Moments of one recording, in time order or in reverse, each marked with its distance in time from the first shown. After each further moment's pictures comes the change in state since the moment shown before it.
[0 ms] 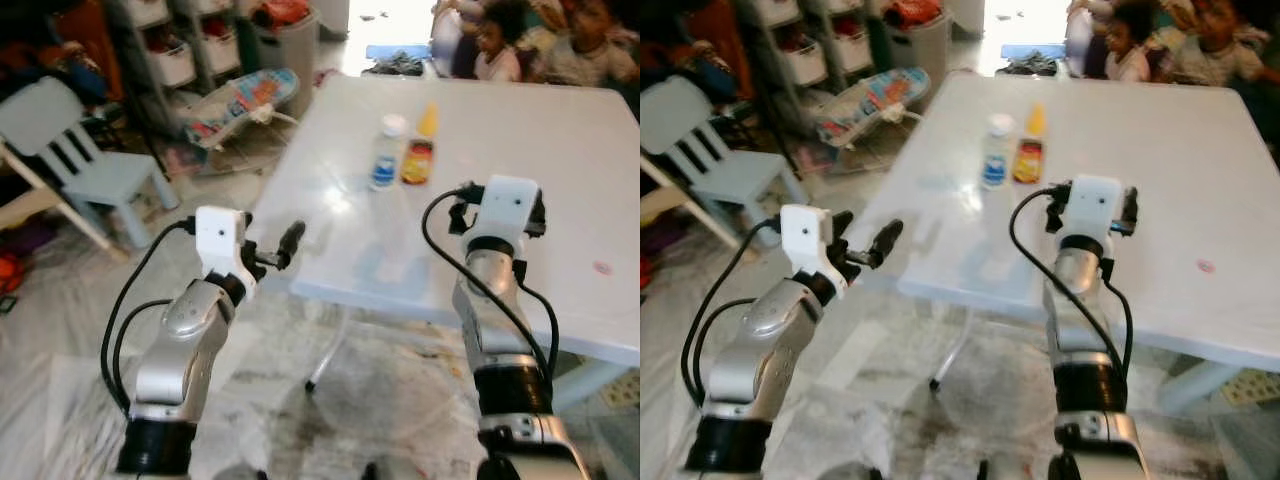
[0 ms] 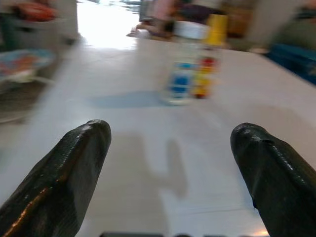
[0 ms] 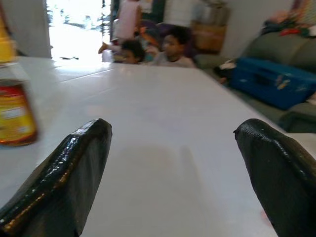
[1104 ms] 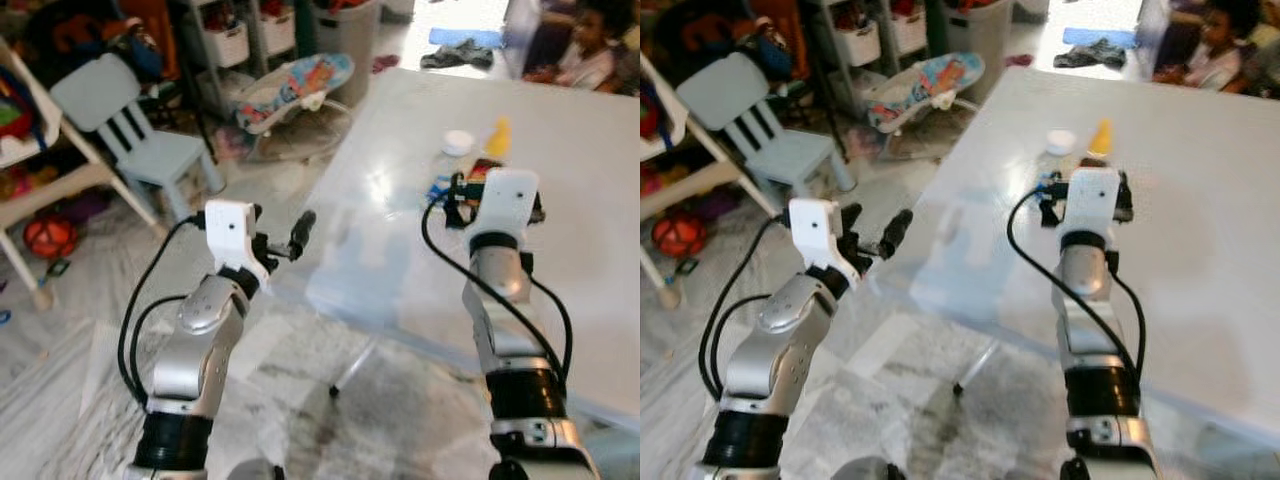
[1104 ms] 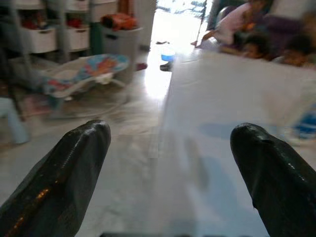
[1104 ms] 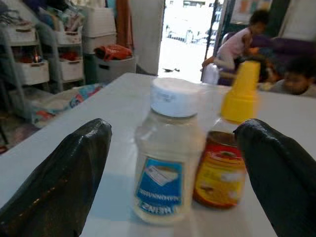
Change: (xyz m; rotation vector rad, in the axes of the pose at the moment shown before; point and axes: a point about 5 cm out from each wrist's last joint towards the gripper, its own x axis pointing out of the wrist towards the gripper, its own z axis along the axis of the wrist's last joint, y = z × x) left arm -0.002 0.018 0.008 0.017 -0.035 0.104; right arm -0.013 0.028 0.013 0.063 -0.067 0.220
